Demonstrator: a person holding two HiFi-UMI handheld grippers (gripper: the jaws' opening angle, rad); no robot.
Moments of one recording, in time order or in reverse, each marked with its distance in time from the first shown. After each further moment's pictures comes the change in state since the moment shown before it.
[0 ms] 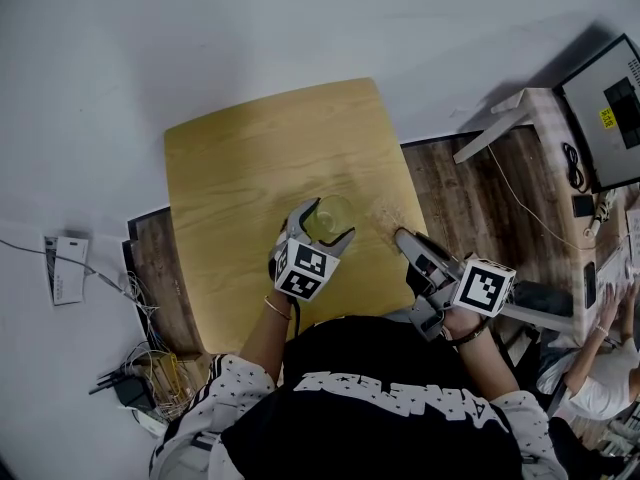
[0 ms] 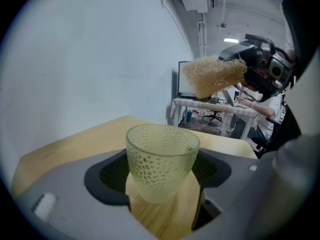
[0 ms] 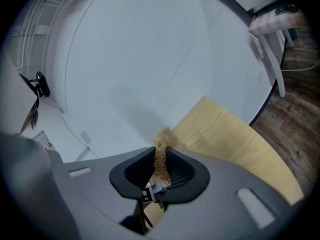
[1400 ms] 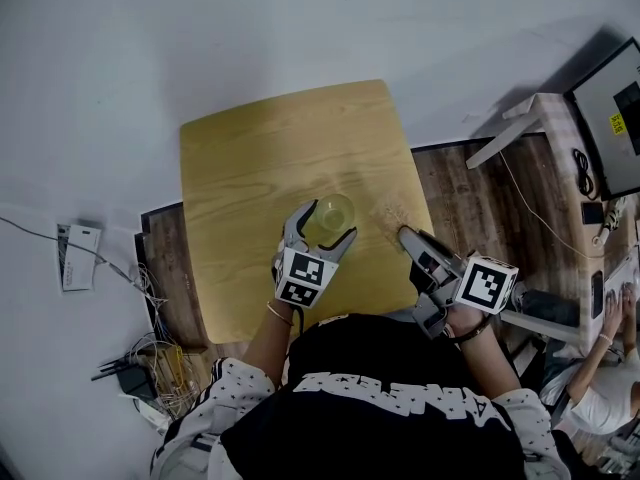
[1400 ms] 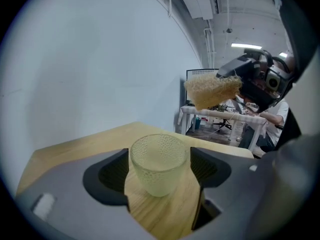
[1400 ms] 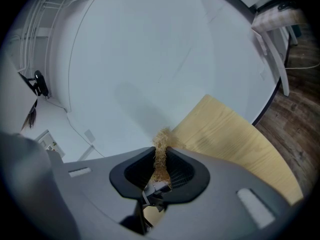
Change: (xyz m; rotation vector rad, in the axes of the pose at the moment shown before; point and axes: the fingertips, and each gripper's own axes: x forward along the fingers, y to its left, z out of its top) left arm -0.031 0.007 0.009 -0.062 -0.088 0.108; right arm 0.002 0.004 -0.002 -0.009 0.023 0.049
